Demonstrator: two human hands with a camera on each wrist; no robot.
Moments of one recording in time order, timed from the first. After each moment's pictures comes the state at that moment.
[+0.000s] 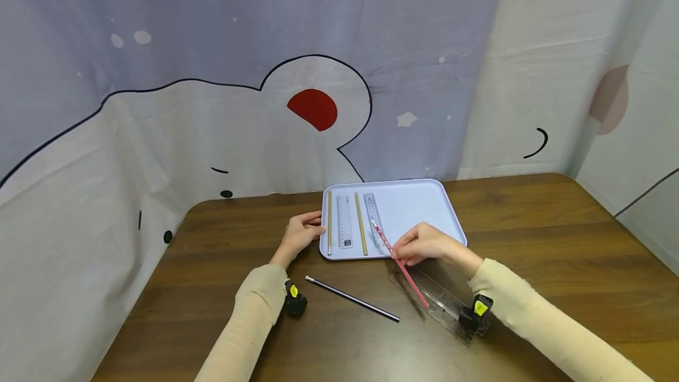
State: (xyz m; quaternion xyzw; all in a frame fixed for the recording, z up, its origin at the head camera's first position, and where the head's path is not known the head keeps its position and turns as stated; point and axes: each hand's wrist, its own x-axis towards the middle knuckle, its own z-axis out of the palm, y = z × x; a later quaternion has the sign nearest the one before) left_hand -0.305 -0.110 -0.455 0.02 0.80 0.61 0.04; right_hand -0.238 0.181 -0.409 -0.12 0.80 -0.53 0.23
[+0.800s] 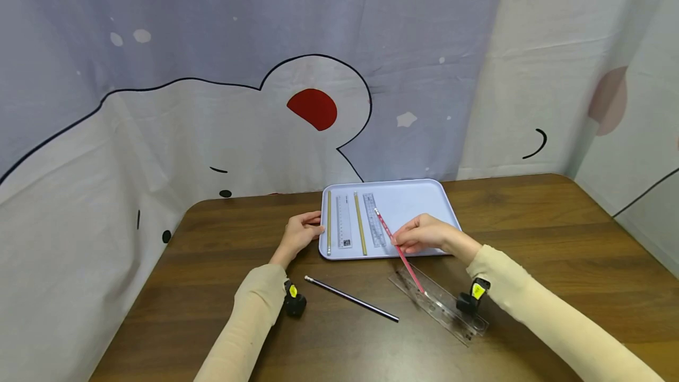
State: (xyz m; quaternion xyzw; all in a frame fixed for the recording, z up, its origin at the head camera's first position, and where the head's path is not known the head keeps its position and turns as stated) left_hand -0.304 -0.110 -0.454 0.02 0.80 0.60 0.03; right_hand -0.257 0.188 -0.402 -0.09 0.78 -0.56 0.27
